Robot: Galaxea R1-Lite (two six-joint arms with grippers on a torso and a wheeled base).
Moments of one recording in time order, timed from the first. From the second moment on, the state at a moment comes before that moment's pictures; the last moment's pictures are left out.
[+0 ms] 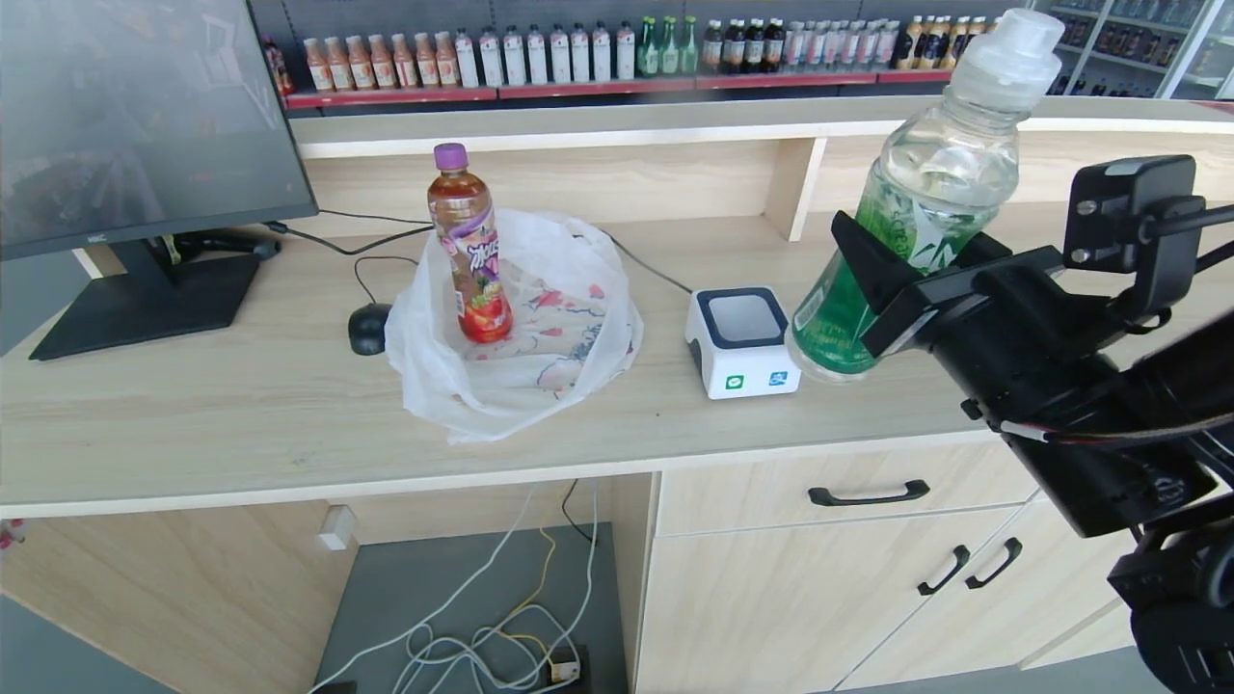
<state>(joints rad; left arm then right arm) 0.00 0.00 0.00 0.00 0.00 0.00 0.56 1.67 -0.62 -1.57 -0.15 -0.22</state>
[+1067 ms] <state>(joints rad) 0.00 0.00 0.00 0.00 0.00 0.00 0.48 1.67 -0.63 -1.57 -0.15 -0.21</state>
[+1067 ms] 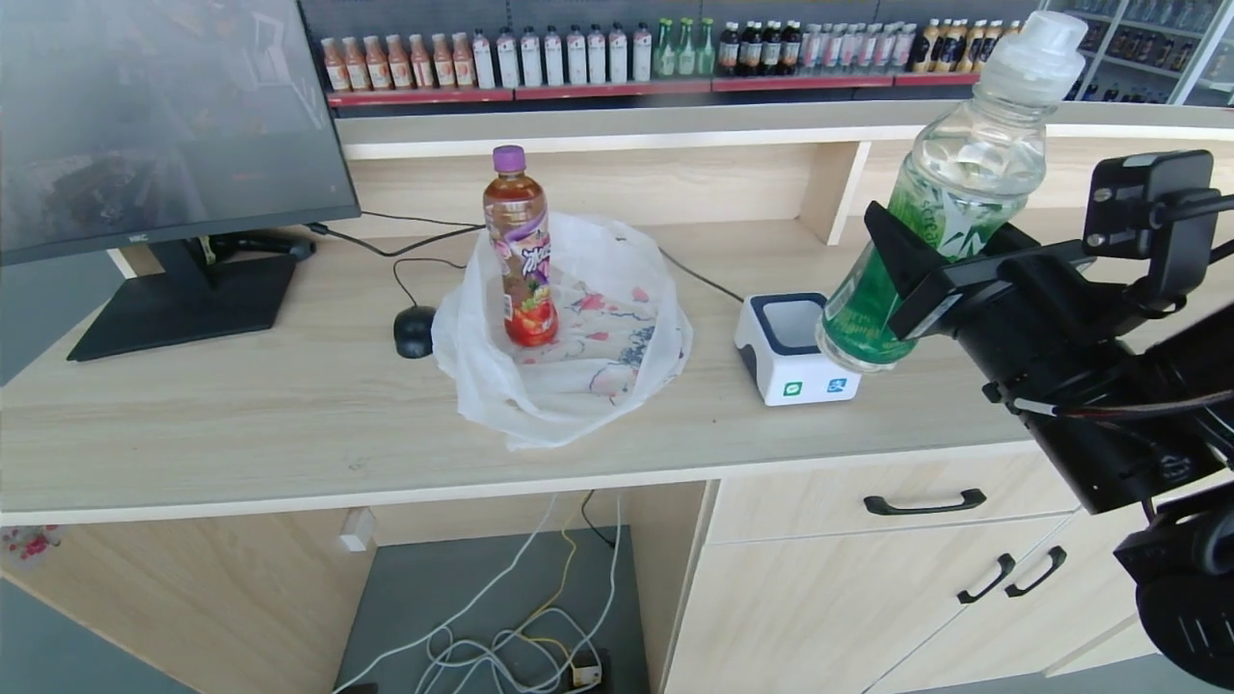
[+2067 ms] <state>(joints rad) 0.00 0.00 0.00 0.00 0.00 0.00 0.49 1.70 -0.63 -1.57 -0.15 -0.21</state>
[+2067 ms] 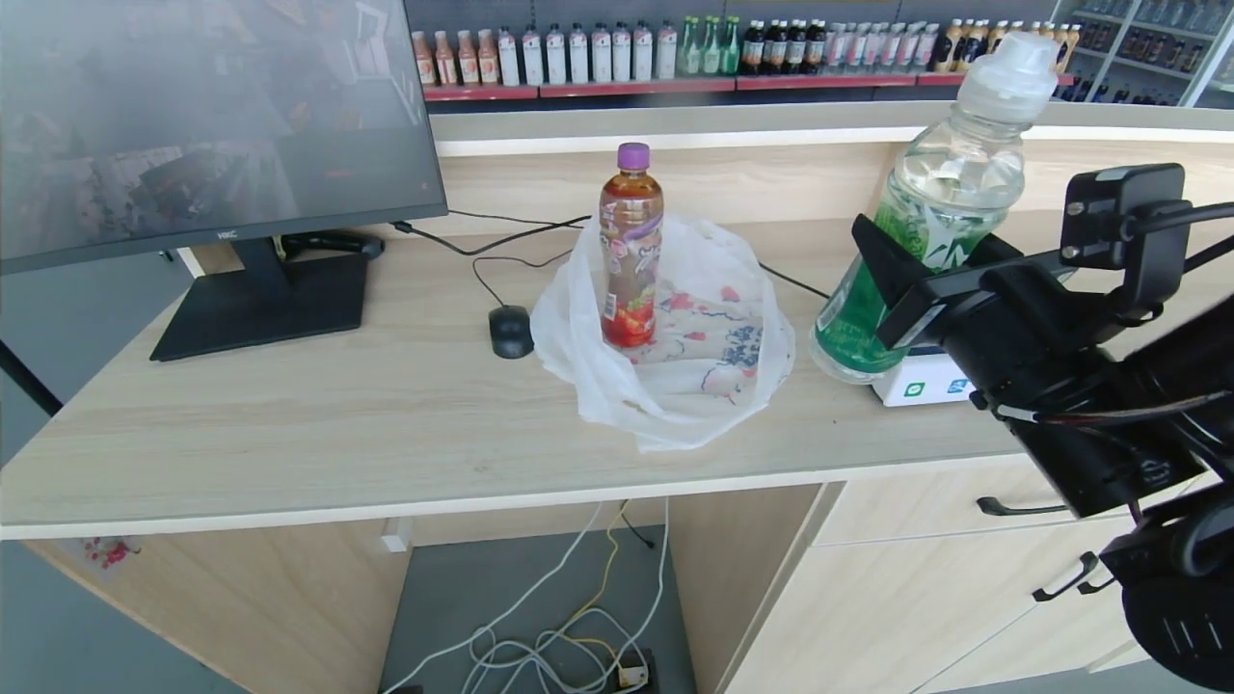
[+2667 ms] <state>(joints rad) 0.00 0.00 0.00 0.00 0.00 0.00 0.52 1.89 -0.84 -1.57 -0.15 -0.20</state>
